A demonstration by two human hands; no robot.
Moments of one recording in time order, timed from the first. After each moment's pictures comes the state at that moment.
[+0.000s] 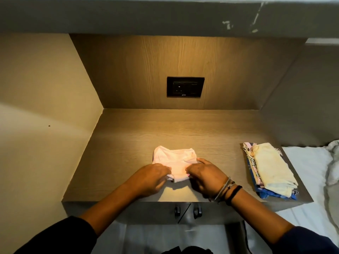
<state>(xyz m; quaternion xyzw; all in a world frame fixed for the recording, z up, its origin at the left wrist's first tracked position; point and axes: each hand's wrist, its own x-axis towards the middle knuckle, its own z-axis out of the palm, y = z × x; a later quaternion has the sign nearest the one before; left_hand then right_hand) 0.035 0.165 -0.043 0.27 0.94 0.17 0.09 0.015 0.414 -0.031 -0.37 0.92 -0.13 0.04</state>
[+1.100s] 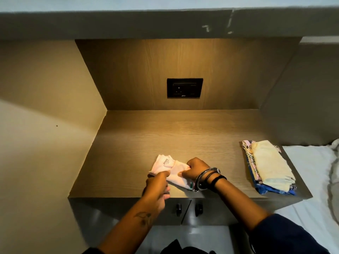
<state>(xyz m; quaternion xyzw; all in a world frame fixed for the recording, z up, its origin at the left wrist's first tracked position) 0.080 0.234 -0.017 -0.43 0.57 0.68 0.17 0.004 0.375 -0.033 0.00 0.91 -0.32 0.27</state>
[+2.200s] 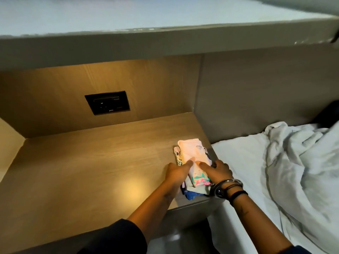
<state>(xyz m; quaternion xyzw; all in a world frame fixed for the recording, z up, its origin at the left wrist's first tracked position) -0.009 0.506 -0.022 -0.23 0.71 0.61 0.27 0.019 0.649 -0.016 0.30 0.84 -0.44 0.10</state>
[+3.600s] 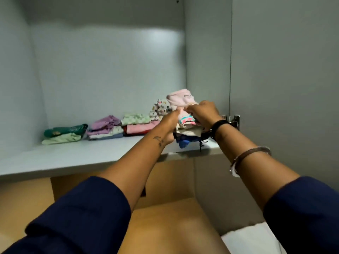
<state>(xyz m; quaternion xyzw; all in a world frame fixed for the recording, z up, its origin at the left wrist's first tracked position) 0.055 0.466 0.430 0.13 0.61 0.78 0.06 0.048 0.588 0.443 0.00 0.76 -0.57 -0.30</state>
